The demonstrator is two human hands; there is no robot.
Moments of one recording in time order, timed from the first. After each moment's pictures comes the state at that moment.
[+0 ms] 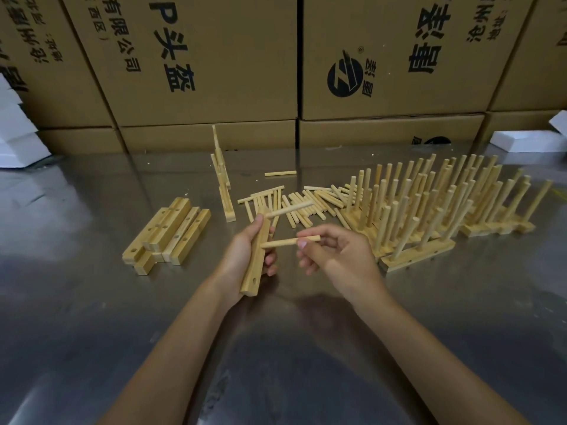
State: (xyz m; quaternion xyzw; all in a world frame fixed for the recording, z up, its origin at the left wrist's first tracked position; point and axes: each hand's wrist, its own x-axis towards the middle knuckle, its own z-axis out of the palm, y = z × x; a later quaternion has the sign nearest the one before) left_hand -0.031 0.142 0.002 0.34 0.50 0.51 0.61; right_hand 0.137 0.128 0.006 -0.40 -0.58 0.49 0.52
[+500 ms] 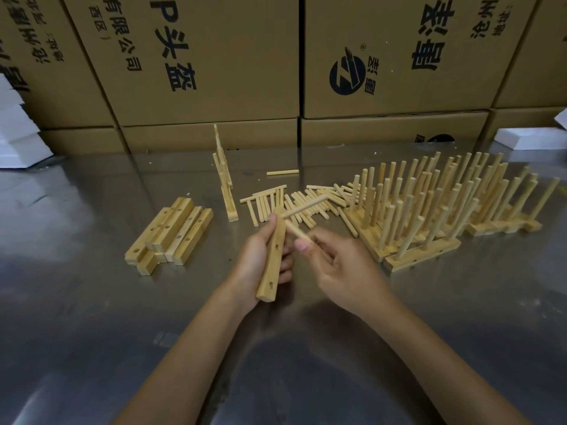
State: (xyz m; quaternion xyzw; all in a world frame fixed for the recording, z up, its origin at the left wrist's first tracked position) left_hand -0.014 0.136 0.006 0.33 0.45 0.51 0.65; right_hand 0.142 0.122 0.007 -0.41 -0.78 0.24 0.41
